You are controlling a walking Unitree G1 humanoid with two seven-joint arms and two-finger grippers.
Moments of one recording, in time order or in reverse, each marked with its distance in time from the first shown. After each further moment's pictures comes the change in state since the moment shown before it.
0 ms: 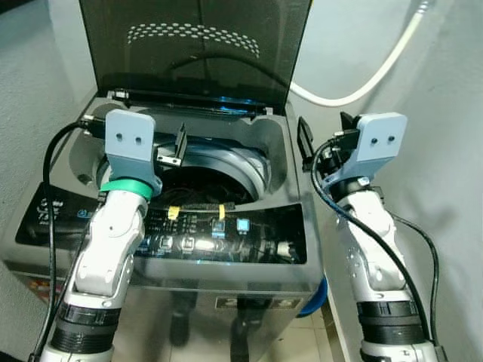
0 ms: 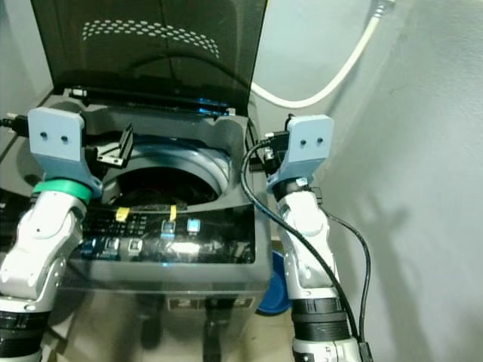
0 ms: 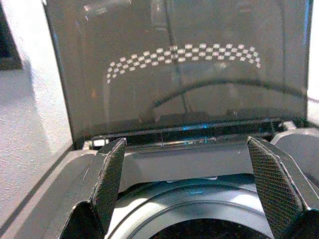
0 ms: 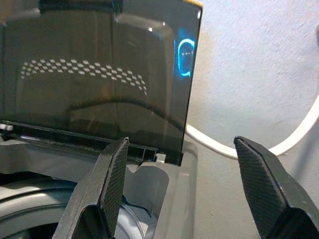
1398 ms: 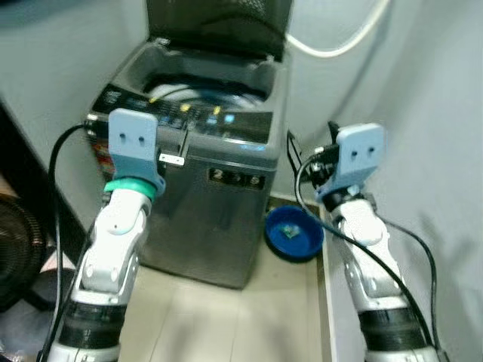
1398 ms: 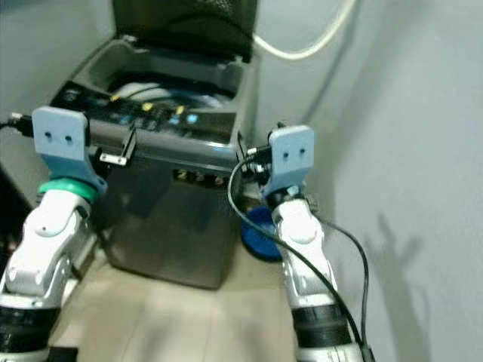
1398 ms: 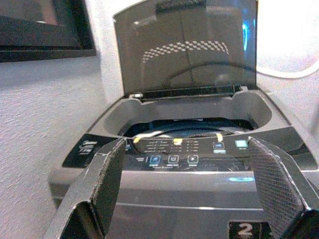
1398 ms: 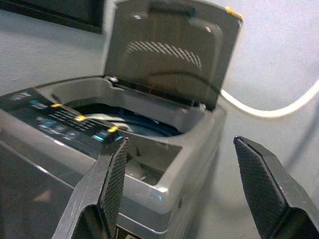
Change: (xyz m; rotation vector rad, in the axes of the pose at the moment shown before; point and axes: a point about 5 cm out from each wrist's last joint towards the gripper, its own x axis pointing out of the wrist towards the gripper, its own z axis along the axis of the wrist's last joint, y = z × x) left arm 0.003 -0.010 -0.003 -0.016 0.006 -0.030; right arm -0.008 0.005 -0.011 -0.113 0.029 0.079
